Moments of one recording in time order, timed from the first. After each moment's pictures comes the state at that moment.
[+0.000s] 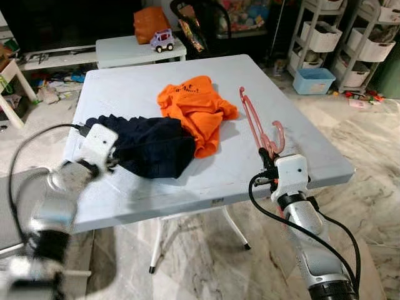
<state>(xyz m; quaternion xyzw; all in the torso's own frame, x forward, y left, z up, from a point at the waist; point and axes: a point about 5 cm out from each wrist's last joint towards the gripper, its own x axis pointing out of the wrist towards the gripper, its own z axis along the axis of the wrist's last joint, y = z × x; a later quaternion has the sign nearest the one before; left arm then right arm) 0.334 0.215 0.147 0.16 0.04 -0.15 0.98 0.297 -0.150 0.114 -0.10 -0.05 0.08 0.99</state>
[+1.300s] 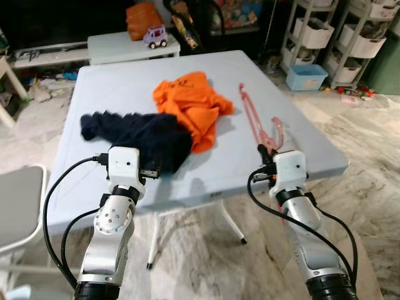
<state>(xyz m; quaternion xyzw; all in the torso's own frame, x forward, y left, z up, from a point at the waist) 0.293 0.150 0.129 0.03 -0.03 -0.03 1.00 0.304 -0.149 0.117 -0.09 -0.05 0.07 0.99</state>
